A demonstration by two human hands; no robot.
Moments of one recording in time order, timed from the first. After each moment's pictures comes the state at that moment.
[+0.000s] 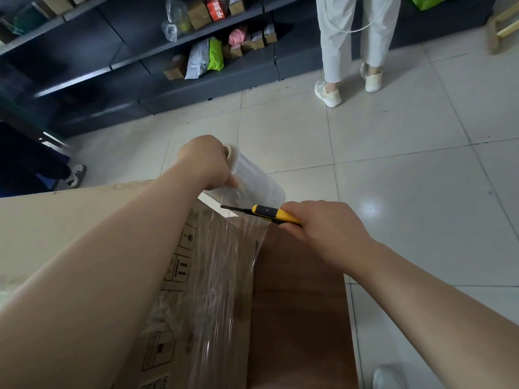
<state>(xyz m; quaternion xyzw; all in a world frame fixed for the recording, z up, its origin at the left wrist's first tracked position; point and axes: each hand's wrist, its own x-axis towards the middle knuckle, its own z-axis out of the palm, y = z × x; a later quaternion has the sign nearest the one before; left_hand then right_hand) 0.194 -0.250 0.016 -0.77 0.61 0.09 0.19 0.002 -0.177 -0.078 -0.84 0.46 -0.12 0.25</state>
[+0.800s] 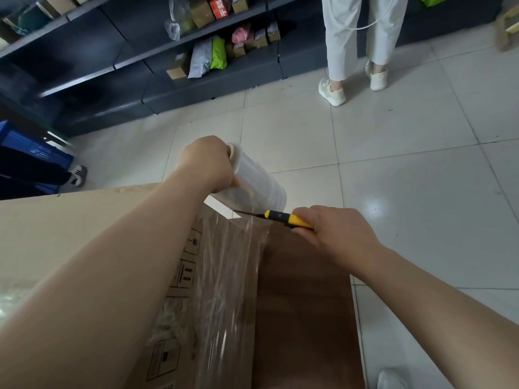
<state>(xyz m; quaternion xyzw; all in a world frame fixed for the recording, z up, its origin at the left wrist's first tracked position) 0.197 -0.250 0.015 -0.78 0.60 0.09 0.16 0.000 -0.186 -0.107 -0.85 0.47 -0.10 0.23</state>
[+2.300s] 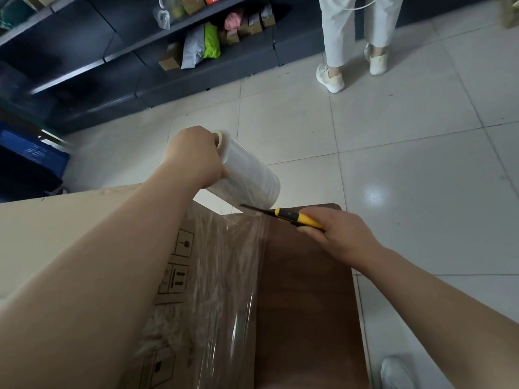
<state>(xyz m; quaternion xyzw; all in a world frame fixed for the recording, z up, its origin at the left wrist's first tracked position) 0.198 -0.253 0.017 -0.78 0.61 0.04 0.15 -0.005 -0.189 -0.163 -0.78 0.49 -0.16 0.34</state>
